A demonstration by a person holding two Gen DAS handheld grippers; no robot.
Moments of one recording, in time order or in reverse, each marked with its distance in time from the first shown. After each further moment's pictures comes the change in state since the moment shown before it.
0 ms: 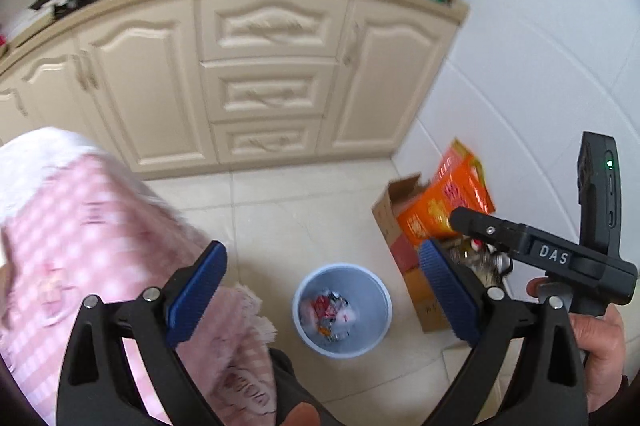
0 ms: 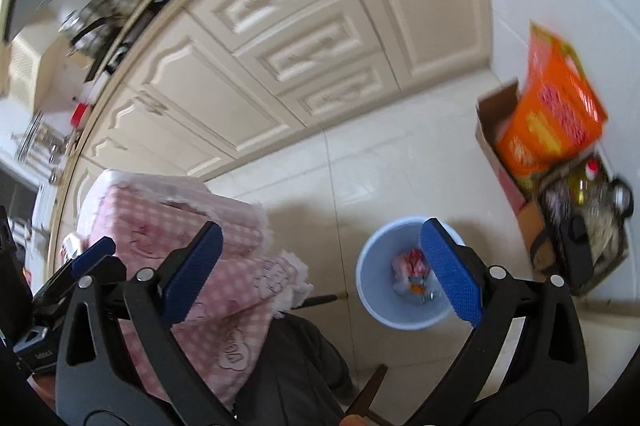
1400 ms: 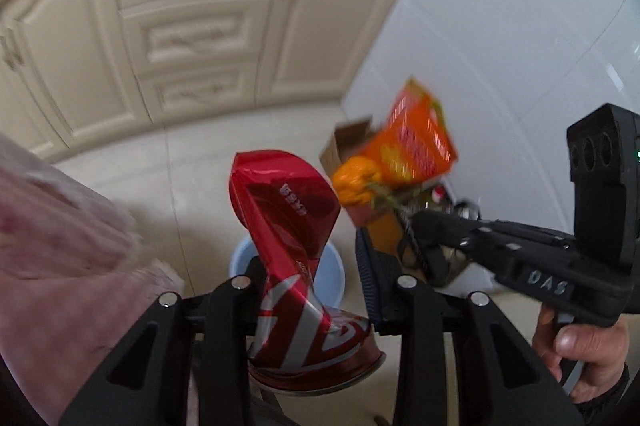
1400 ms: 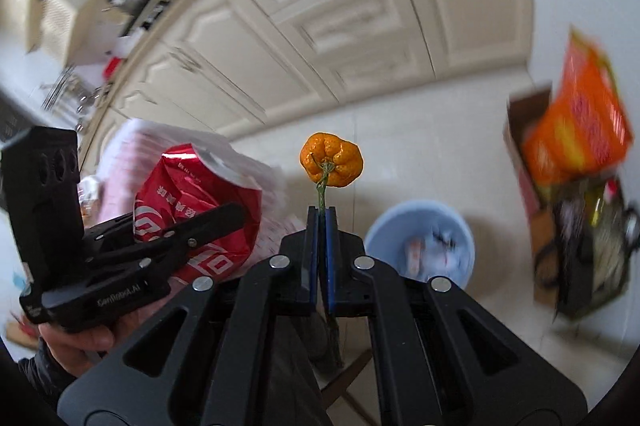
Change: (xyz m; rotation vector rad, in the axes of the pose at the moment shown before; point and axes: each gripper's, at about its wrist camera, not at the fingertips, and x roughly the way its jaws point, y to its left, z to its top) left arm 0.120 -0.065 -0.037 0.079 0.265 -0.200; right arm 0.042 -0.064 -0.028 0.000 0.189 0.094
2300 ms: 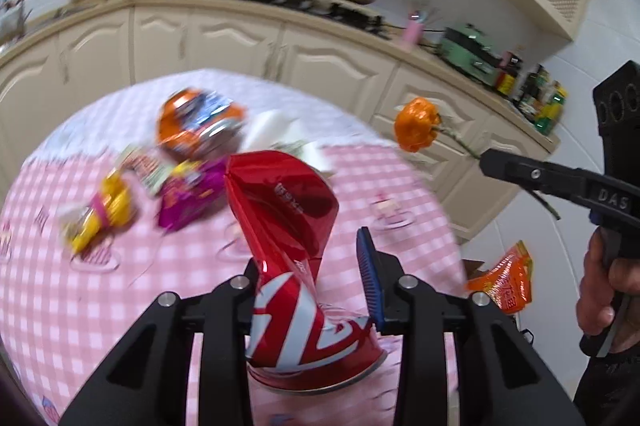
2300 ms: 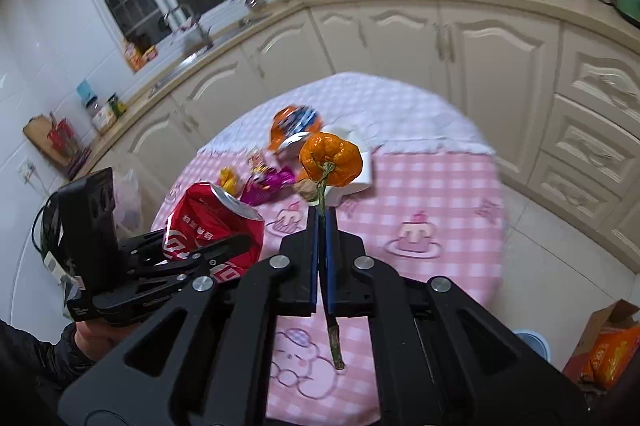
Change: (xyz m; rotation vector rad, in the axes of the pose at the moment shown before) left arm -0.326 0.203 -0.189 -0.448 -0.516 0.356; right arm -0.015 0.389 -0.047 -0.764 0.019 0.337
